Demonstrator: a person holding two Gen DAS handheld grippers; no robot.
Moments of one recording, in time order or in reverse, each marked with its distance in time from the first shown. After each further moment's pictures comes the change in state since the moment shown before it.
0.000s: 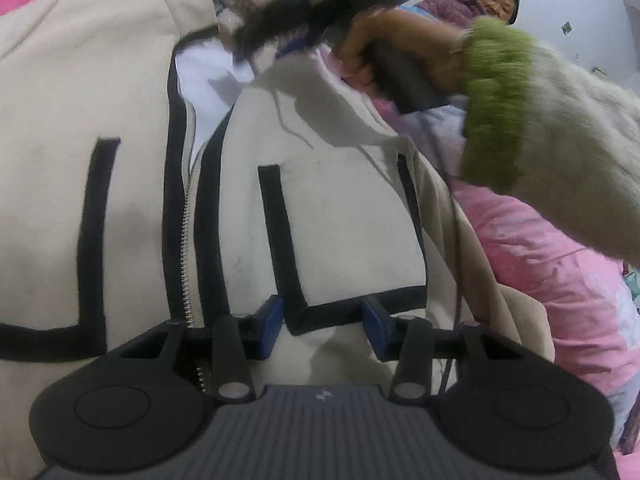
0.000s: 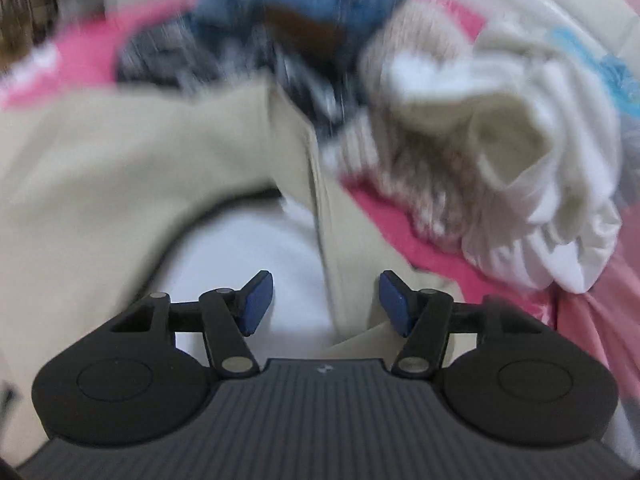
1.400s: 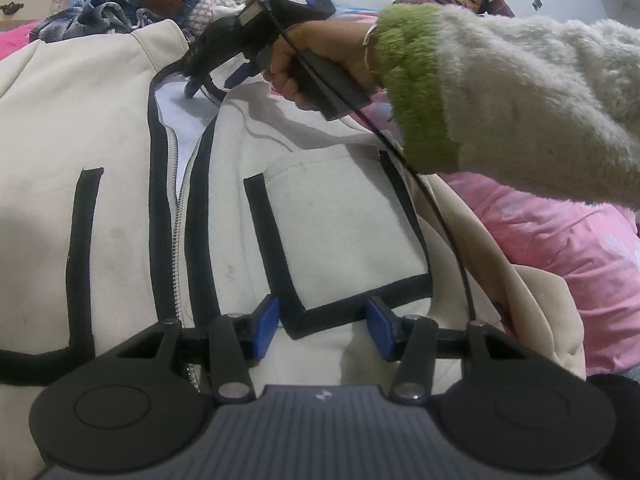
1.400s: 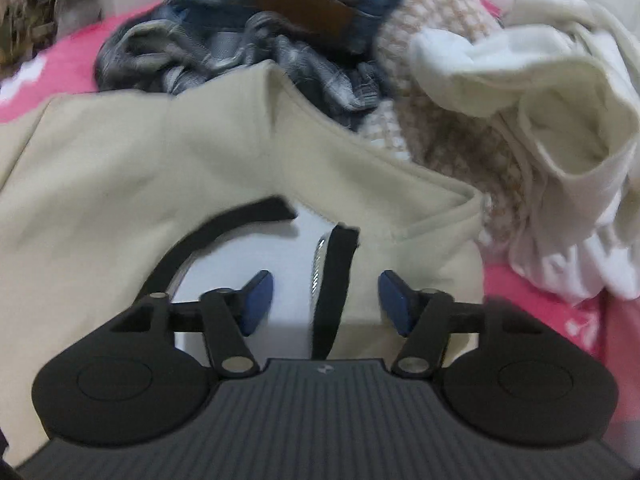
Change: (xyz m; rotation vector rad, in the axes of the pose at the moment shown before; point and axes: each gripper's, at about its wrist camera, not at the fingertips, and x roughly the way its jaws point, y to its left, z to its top) left arm 0.014 -0.013 -0.006 0.118 -0.039 0.044; right arm 0.031 -0.030 0.002 0.107 -0.069 0.079
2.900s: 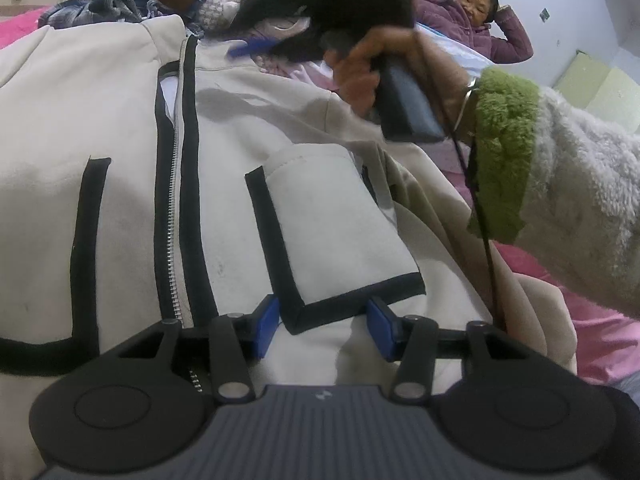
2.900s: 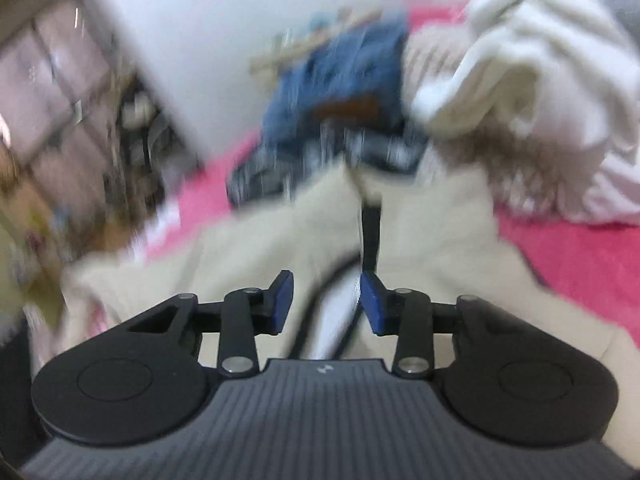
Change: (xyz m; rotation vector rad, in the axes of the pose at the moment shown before) left arm -0.003 0.005 0.006 -0.039 0.002 -0.008; right arm -0.068 -0.031 -0.051 0.274 -0.171 0.447
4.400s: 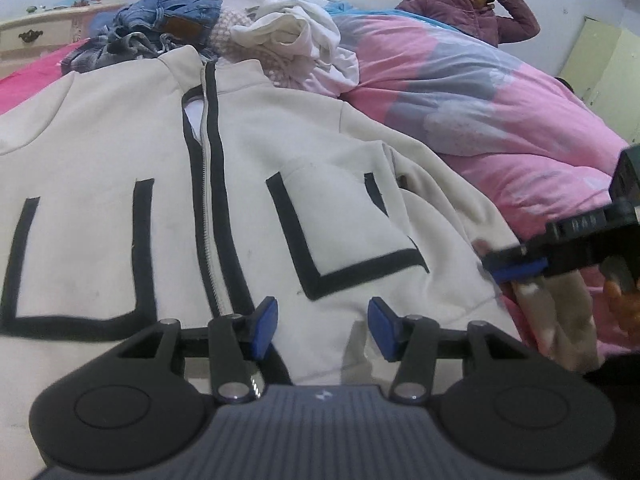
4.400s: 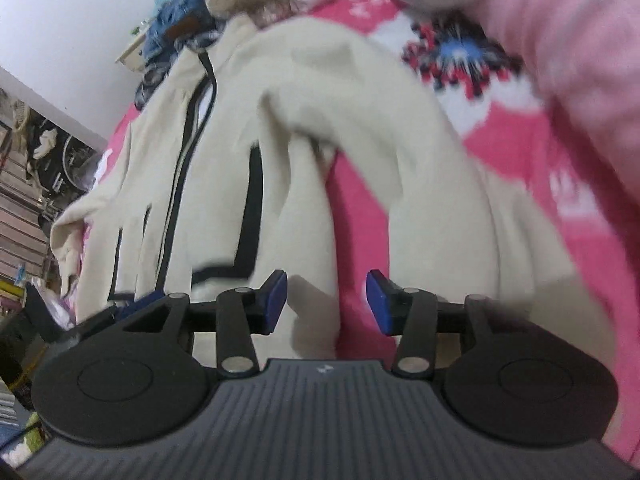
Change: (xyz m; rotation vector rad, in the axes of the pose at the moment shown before) left arm -0.047 -0.026 -0.010 0.084 0.008 0.127; right arm -0.214 0.007 -0.221 0.455 0.107 -0.233
